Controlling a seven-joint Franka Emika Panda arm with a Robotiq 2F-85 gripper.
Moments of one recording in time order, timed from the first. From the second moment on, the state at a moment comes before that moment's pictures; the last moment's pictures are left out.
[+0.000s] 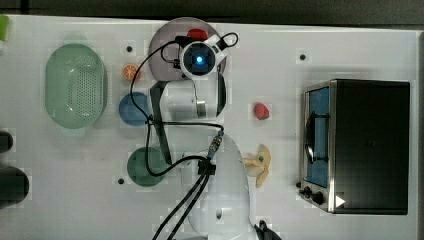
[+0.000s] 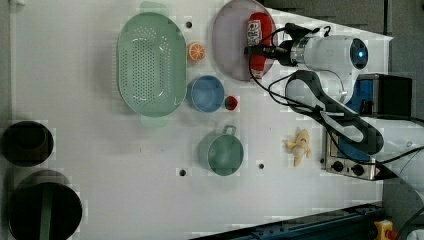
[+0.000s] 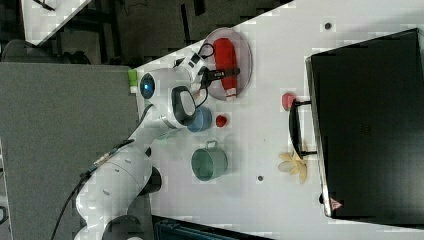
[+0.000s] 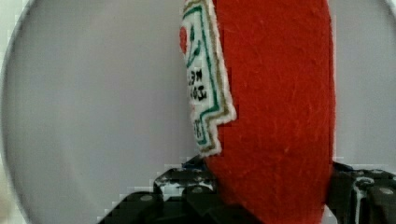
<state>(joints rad) -0.02 0.81 0.11 -1.71 -0.09 1.11 -0.59</state>
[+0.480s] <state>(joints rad) -0.03 0.73 0.09 -1.75 -0.09 1.03 -0.59</state>
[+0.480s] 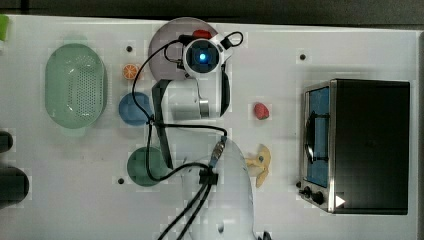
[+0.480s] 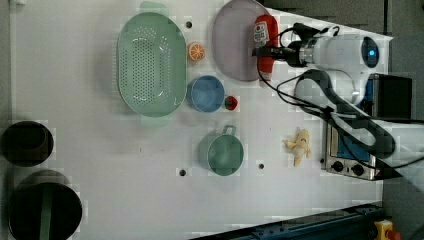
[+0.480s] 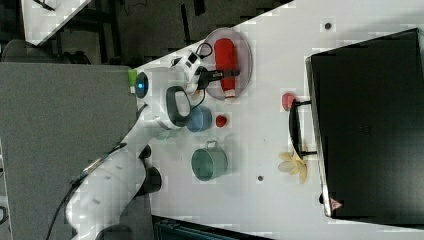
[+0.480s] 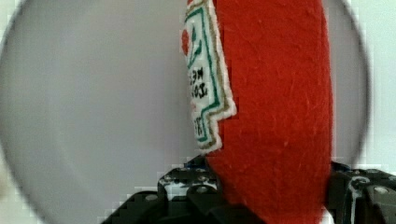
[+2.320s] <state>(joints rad) -0.09 0.27 0.03 -2.30 -0.03 0.80 -0.51</state>
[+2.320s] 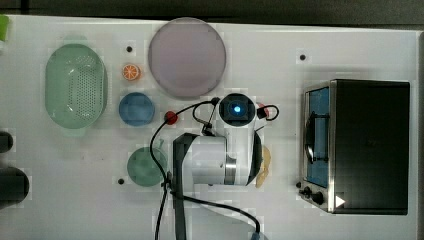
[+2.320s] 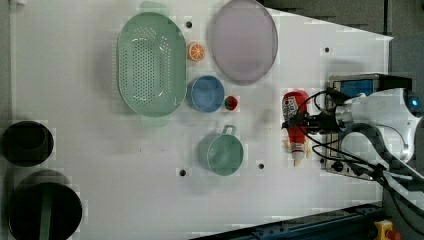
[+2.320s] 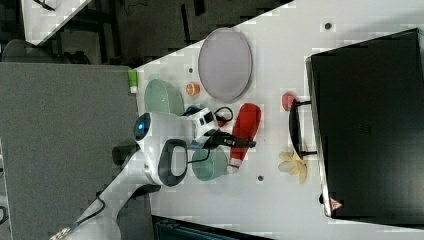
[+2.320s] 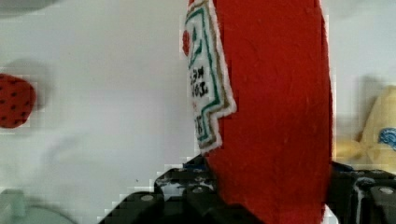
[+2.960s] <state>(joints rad) -0.10 0.25 0.04 -2.31 -0.02 0.90 -0.48</state>
